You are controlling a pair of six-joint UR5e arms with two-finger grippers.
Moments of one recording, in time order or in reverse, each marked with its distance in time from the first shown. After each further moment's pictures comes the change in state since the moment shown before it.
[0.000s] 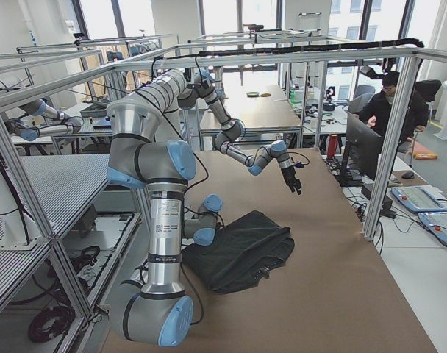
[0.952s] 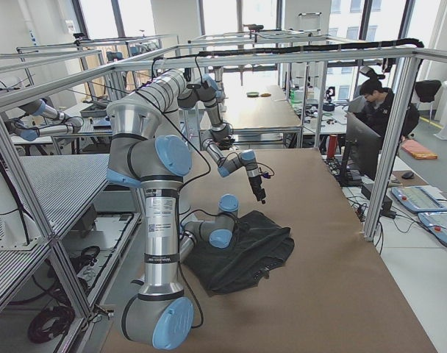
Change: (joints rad) left arm 0.327 0.333 -0.321 -0.011 0.160 -0.167; right arm 0.223 0.029 -0.064 0.000 -0.260 -0.064
